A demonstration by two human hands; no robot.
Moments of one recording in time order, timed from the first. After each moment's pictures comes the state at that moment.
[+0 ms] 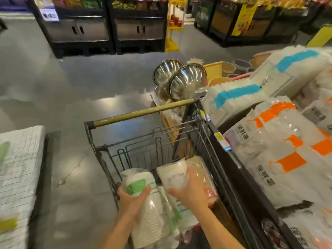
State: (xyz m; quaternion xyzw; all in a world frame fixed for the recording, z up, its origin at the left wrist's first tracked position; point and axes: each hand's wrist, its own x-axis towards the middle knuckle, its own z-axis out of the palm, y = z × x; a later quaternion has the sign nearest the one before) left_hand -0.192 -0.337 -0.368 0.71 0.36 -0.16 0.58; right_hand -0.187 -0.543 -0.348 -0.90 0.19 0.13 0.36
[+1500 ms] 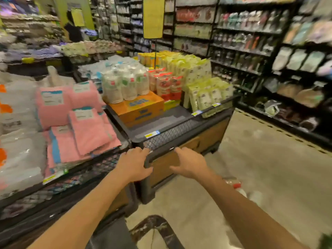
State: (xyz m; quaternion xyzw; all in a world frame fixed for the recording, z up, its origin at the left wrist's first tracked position) left_hand -0.735 -0.587 -0.140 -0.46 0.89 0.08 0.04; right_hand -0.942 -0.520 -0.160 -0.64 0.76 -0.04 0.11
